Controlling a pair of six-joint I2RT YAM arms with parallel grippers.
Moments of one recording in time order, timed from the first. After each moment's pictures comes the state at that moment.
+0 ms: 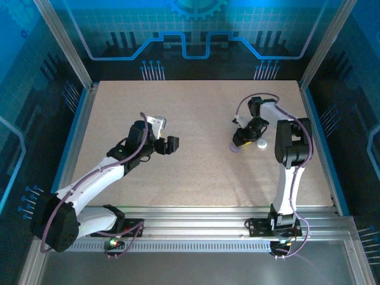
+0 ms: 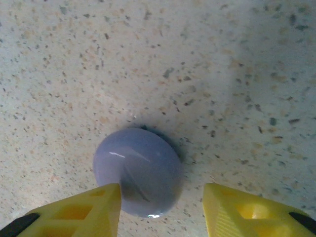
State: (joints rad) left arm -0.43 1.17 0.76 -0.18 0.10 -0.27; right arm 0.08 2.10 1.55 -1.09 -0.36 -0.37
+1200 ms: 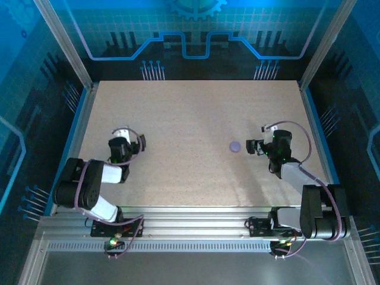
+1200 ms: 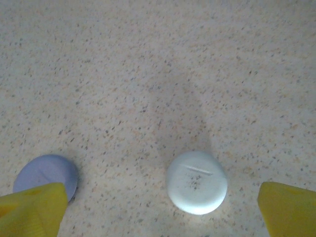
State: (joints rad) left arm -0.05 1.55 0.30 0.85 -0.18 -0.15; right arm -0.02 1.26 0.46 0.19 -0.08 -0.04
